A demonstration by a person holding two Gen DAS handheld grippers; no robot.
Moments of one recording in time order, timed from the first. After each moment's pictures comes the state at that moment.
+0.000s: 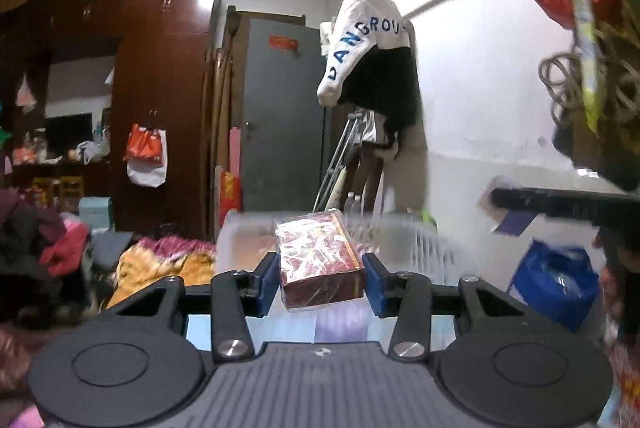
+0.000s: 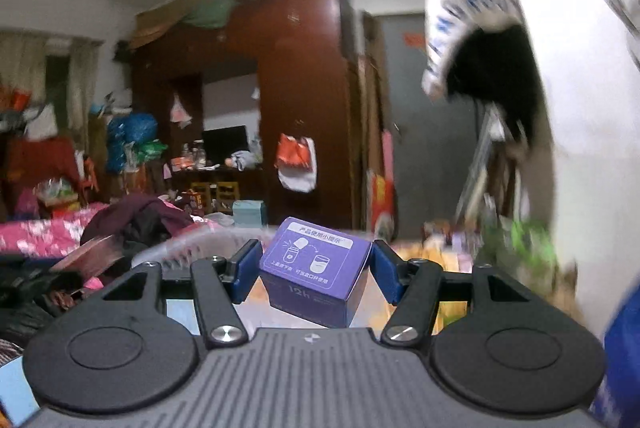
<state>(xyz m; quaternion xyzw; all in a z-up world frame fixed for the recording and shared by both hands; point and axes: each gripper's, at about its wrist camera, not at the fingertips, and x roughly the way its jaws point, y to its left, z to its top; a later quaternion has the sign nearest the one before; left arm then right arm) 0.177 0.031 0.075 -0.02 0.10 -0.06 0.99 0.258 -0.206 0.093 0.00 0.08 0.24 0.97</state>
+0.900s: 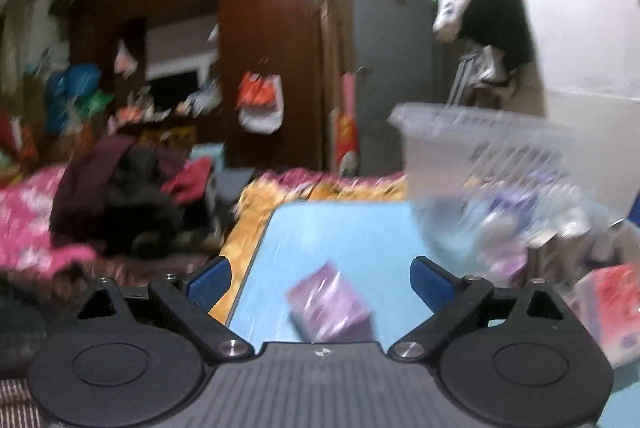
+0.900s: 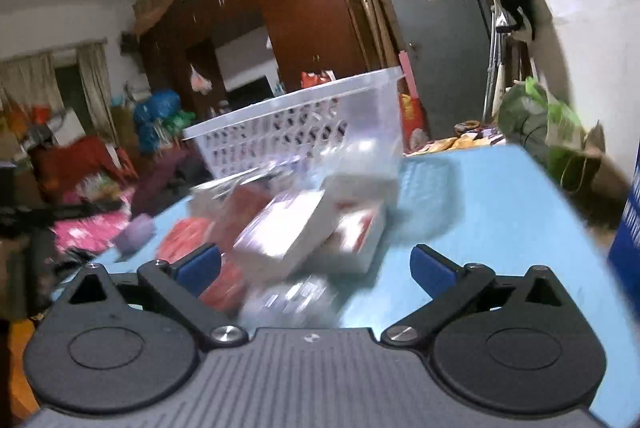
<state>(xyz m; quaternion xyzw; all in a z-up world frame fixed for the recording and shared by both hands) 0.130 0.112 -0.033 -0.01 0.19 0.12 0.98 0.172 -0.244 -0.052 0.10 0.18 0.29 0.94</state>
